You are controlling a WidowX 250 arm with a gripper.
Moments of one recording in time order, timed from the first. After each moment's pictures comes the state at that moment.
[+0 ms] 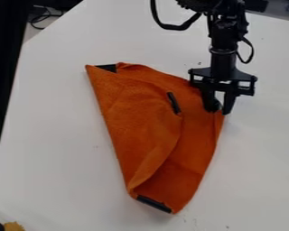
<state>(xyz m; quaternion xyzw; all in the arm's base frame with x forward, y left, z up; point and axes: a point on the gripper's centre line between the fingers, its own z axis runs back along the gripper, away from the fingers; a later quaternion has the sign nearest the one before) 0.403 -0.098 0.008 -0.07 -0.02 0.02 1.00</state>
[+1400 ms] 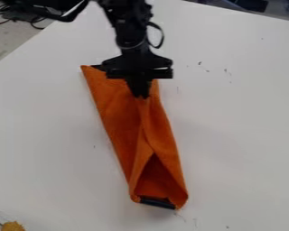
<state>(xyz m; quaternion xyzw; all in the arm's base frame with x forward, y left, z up) 0.333 0.038 0.050 -0.03 -0.15 0.16 0.97</state>
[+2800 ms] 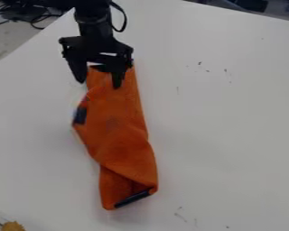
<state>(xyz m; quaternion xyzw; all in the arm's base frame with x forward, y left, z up) 0.308 0.074 0.088 0.04 -0.07 0.11 0.99</state>
